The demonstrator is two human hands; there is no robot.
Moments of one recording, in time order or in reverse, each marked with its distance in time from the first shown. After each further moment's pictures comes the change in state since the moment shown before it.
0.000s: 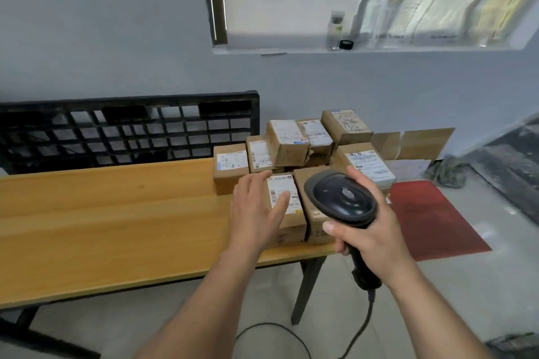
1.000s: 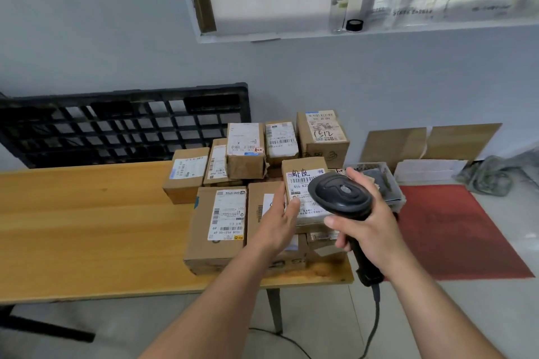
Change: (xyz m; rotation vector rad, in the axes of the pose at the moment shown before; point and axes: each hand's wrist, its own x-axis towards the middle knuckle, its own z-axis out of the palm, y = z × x) left_hand 0.064 0.077 0.182 -0.345 -0.399 -0.314; right_hand 0.130 0.092 -0.154 0.048 -0.159 0.196
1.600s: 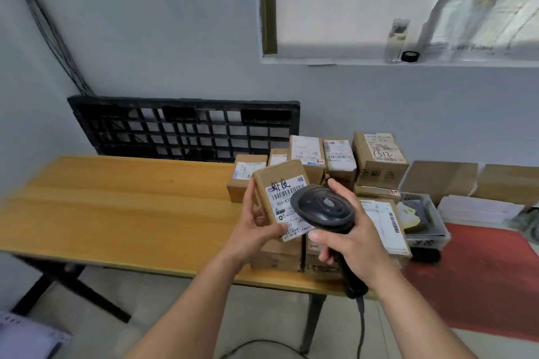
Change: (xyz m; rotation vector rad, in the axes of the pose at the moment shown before) left_hand -0.078 -0.047 -0.131 -0.310 0.203 0.013; right_hand -0.025 -0.036 0.116 0.050 -0.251 -0.095
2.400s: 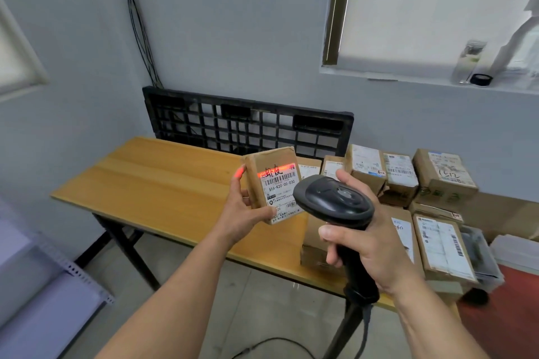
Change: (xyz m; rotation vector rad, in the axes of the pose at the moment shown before) left_hand -0.048 0.011 -0.120 0.084 0.290 0.061; right_hand -0.016 -0.055 0.095 0.079 -0.227 -0.071
